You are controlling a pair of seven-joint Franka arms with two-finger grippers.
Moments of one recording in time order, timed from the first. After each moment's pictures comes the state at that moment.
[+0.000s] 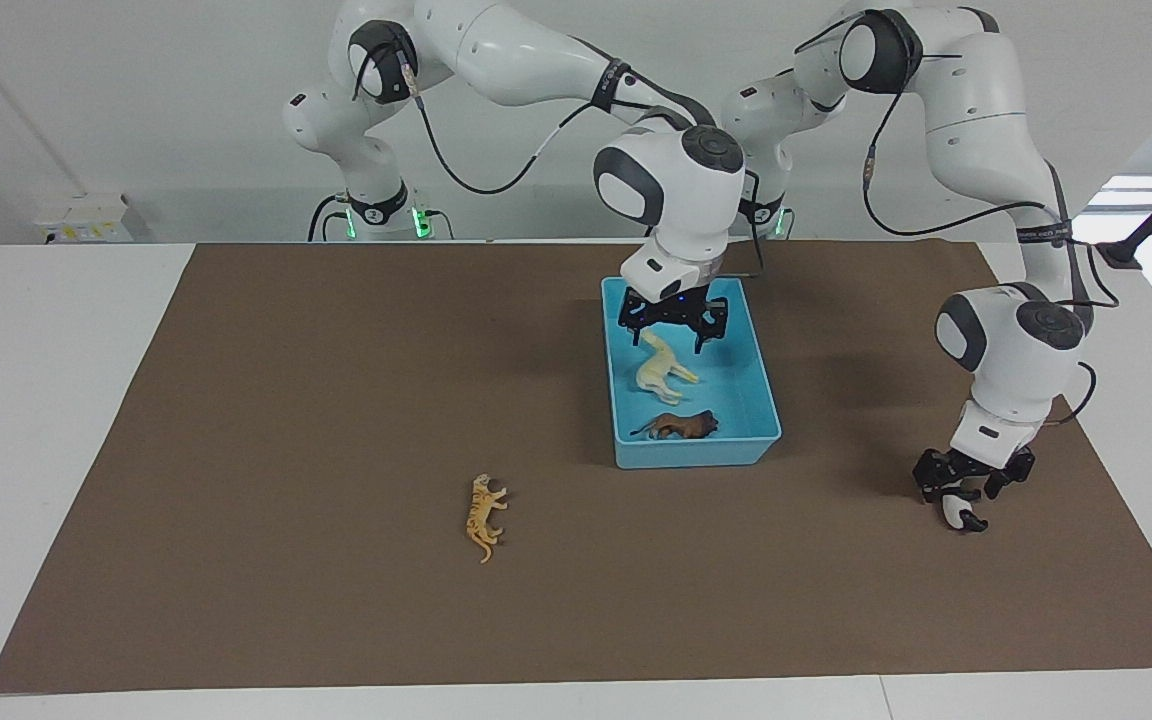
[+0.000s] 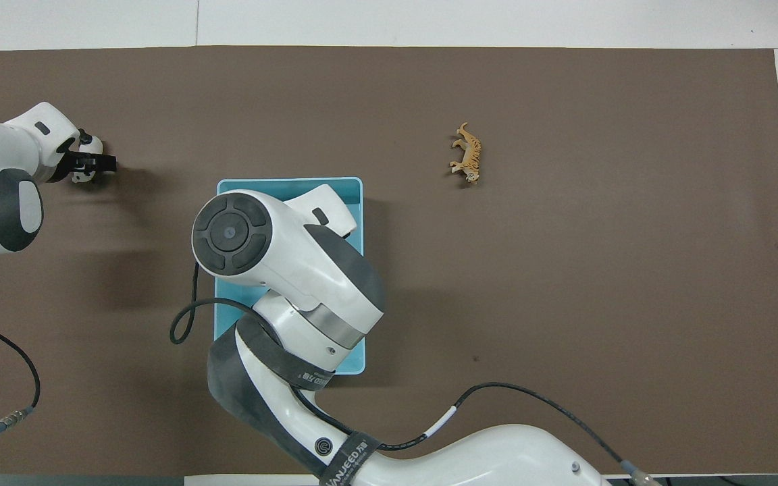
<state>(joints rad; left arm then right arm) 0.30 0.53 -0.18 -1.77 0.23 2.54 0.07 0.80 0.63 -0.02 -1.15 -0.03 1.80 1.00</state>
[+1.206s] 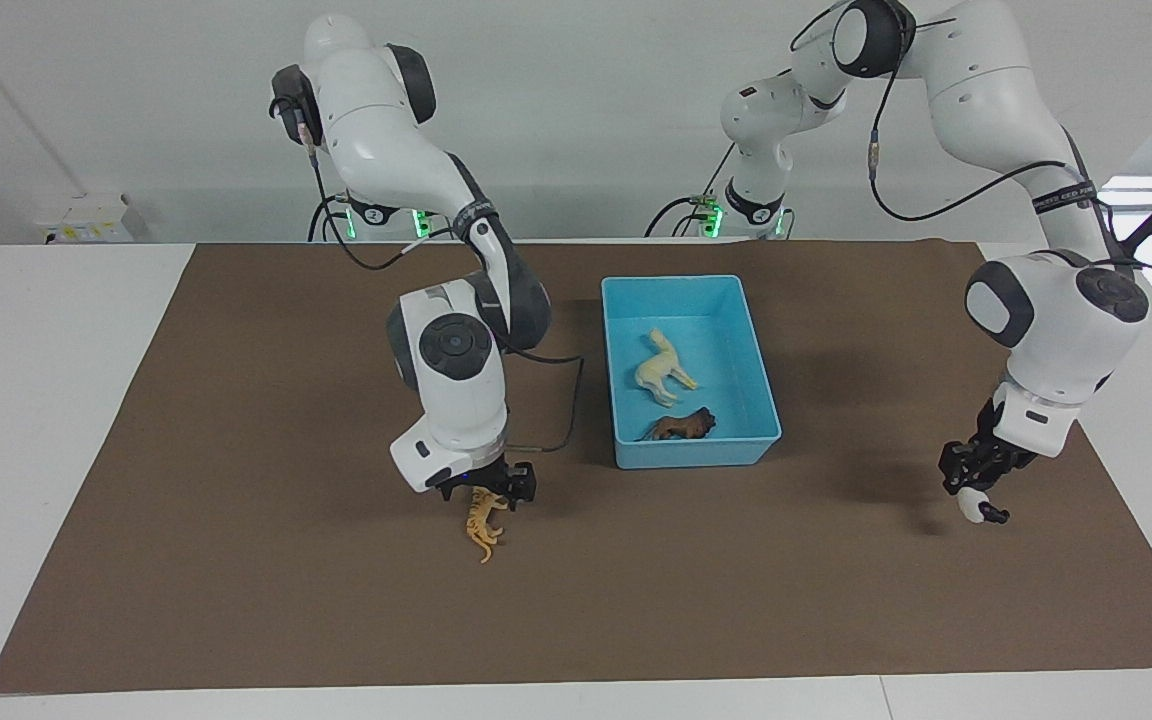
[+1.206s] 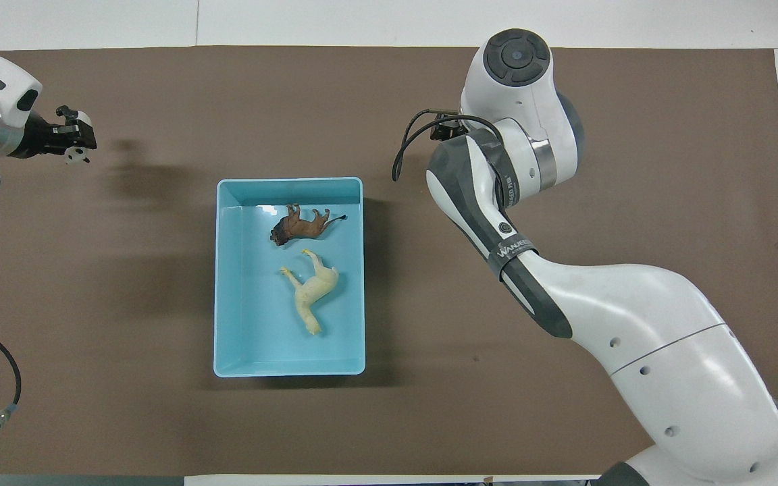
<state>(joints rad) 0.26 0.42 -0.21 -1.62 0.09 2.20 -0.09 0.37 0.77 -0.03 -1.19 -0.06 2.00 0.56</state>
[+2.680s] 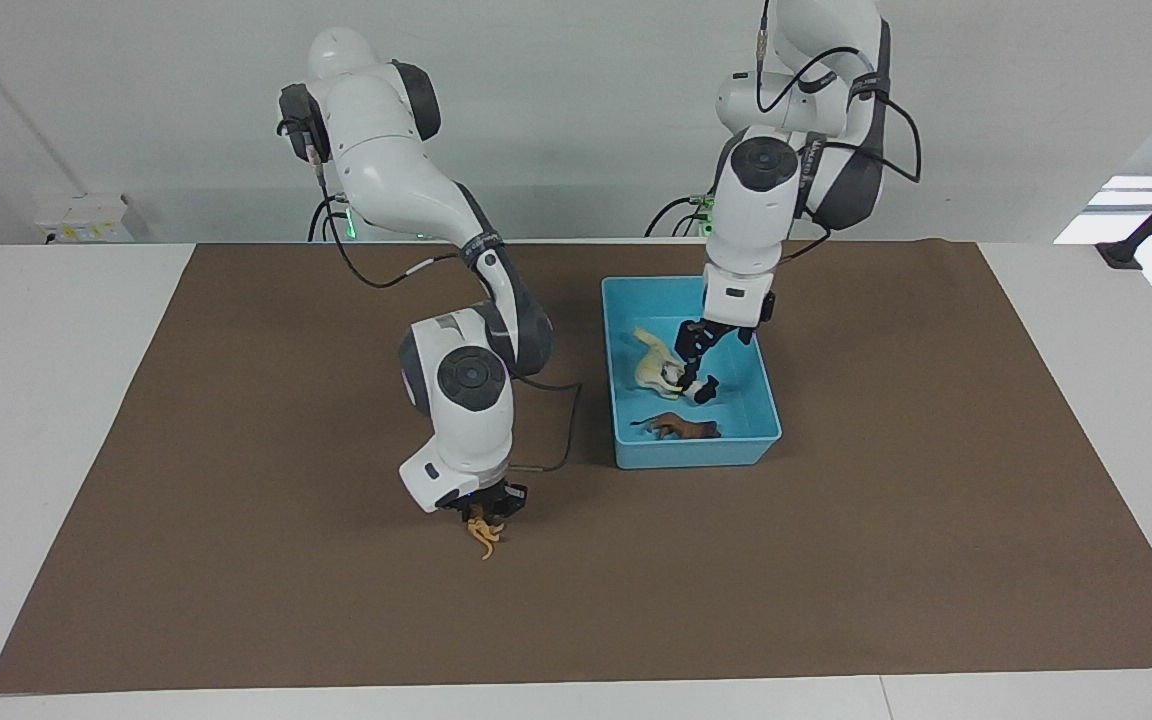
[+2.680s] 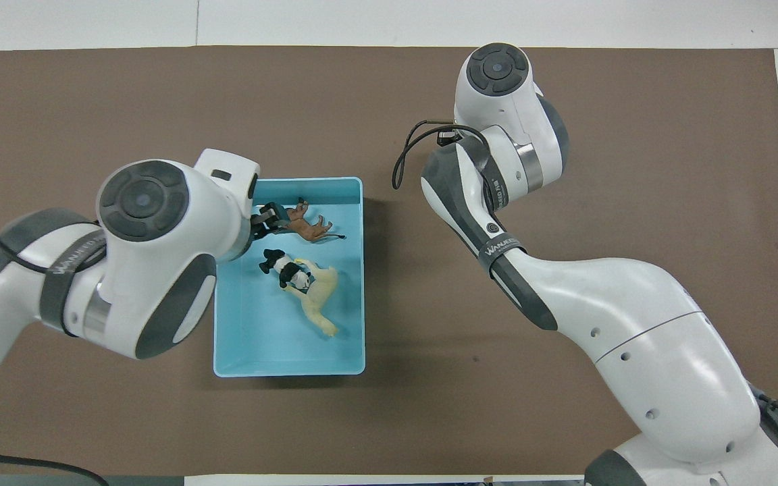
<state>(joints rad) -0.23 0.03 -0.18 -1.99 0.08 2.04 -0.86 0.37 0.82 -0.02 -1.15 -0.10 1.94 0.56</state>
